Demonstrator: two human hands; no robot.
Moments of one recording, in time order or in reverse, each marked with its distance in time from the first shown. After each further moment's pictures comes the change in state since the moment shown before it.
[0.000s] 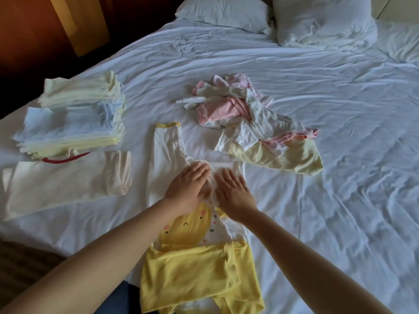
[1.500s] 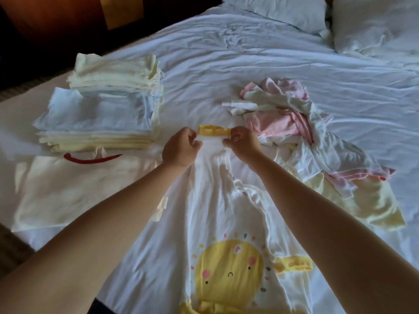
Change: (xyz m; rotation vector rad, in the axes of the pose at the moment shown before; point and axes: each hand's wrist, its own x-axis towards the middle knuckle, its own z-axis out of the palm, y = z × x) left_hand 0.059 -0.169 -0.043 -0.630 0.438 -0.698; right_hand 0.228 -0.090 -0.034 0.490 0.179 0.150
